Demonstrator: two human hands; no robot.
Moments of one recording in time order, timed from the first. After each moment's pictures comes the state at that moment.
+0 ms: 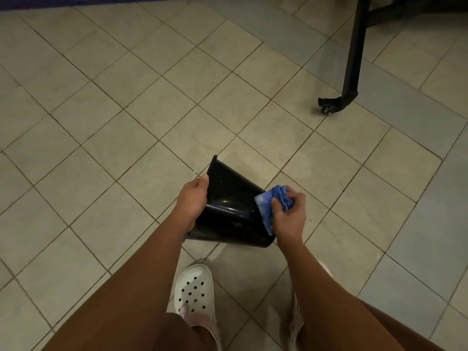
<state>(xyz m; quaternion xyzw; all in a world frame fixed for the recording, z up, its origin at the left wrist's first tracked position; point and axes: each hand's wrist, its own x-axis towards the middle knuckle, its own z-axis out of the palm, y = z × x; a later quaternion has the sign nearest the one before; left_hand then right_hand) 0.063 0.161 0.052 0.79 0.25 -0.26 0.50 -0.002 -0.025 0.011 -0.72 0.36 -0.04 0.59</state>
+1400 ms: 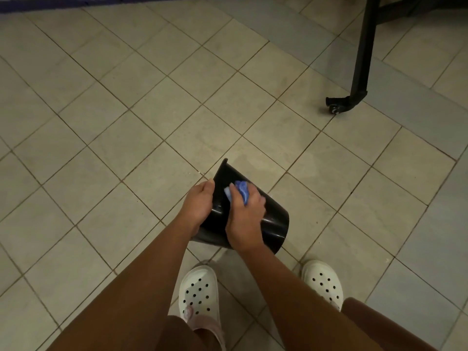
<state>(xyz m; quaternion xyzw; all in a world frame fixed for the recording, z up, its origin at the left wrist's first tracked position) 0.059 0.158 0.058 0.77 0.27 -0.26 0.52 0.002 0.060 0.002 -0.95 0.02 -0.01 0.30</state>
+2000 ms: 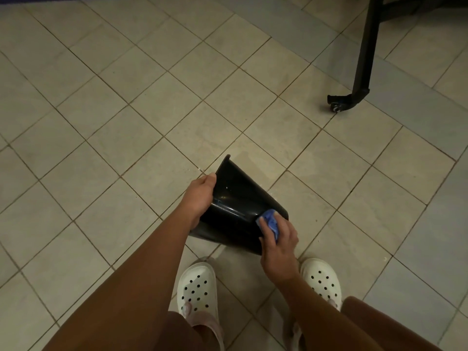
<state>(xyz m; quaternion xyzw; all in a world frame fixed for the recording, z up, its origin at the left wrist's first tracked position) 0.066 0.158 0.063 0.76 0.26 -0.30 0.51 -0.080 -0.013 -0.048 -0.97 -0.01 -0.05 0.23</state>
